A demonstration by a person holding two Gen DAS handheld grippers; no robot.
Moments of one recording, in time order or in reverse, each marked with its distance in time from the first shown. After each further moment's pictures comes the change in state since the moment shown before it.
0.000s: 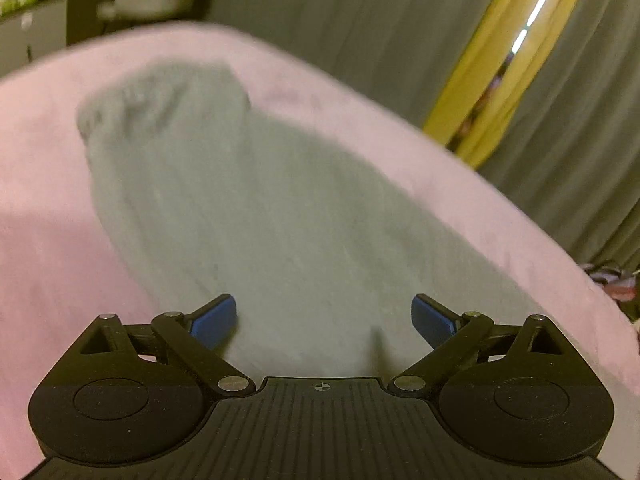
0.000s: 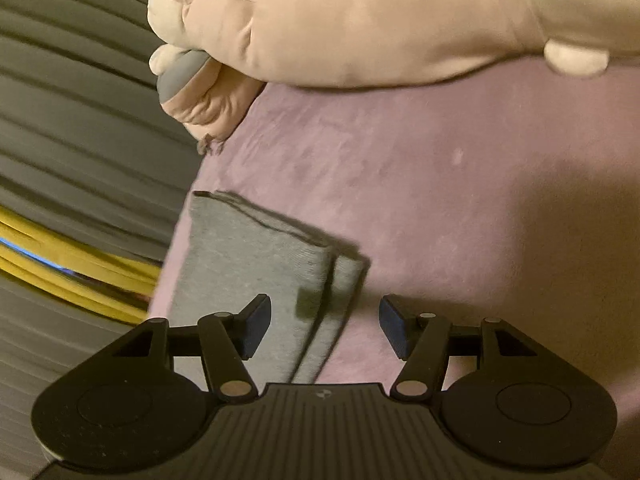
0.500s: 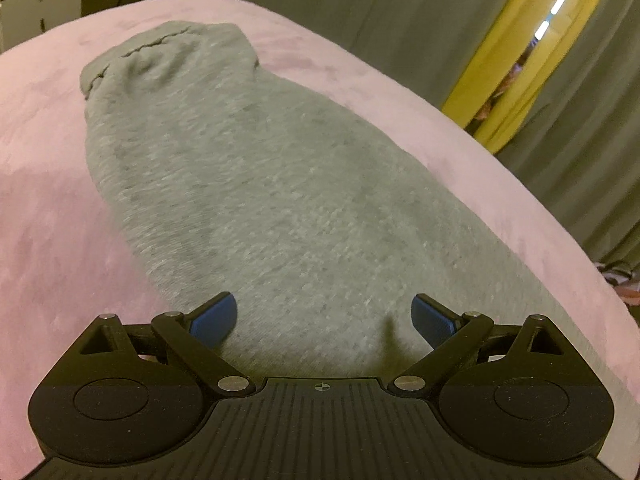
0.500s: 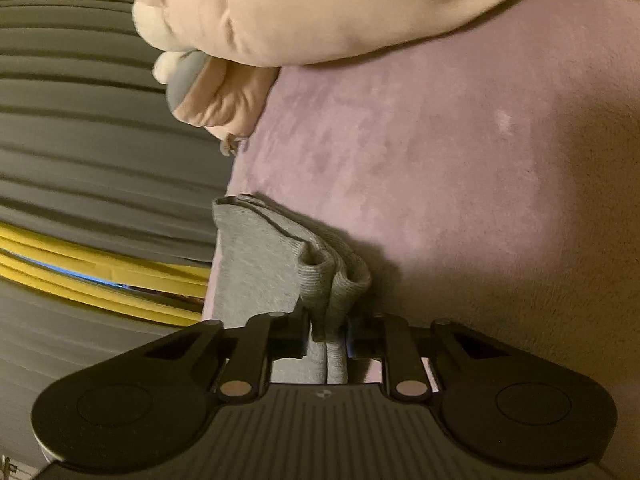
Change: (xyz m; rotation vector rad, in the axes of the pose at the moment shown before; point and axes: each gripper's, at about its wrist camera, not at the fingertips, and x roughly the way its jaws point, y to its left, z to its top) left arm 0.015 -0.003 -0.007 -0.025 0.049 0.052; right arm 0.031 -0.014 0.015 0.089 0.037 0.166
